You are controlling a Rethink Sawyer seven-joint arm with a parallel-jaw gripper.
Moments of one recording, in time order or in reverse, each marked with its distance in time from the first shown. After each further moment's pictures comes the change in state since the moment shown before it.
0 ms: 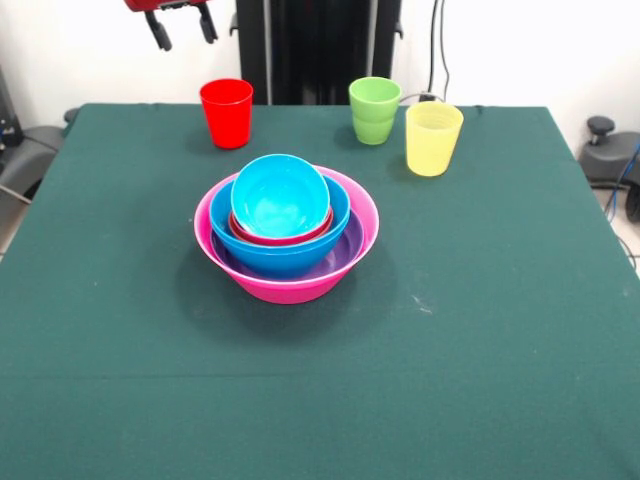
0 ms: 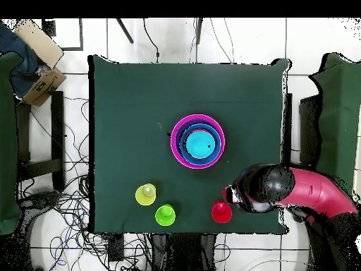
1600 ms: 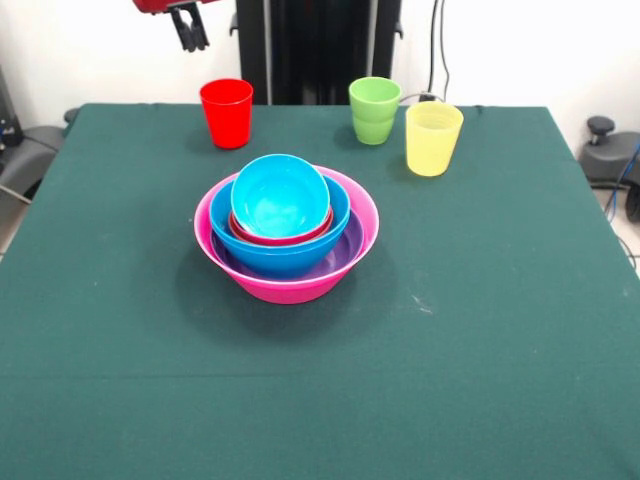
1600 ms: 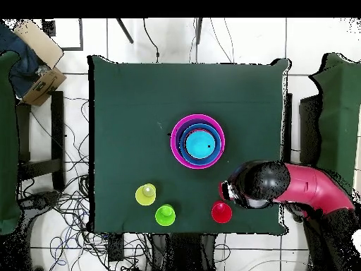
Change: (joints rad) arm 0.003 -0.019 0.045 0.007 0.000 -0.023 0.000
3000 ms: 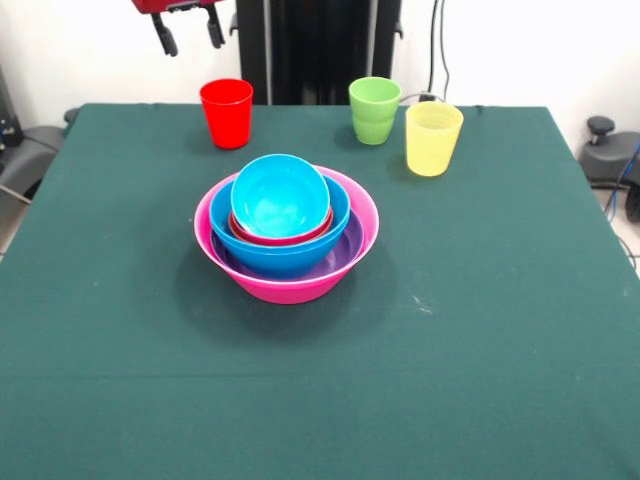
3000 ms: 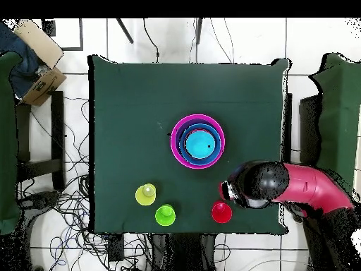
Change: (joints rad) arm 0.000 0.008 0.002 0.000 -0.024 -0.019 0.000
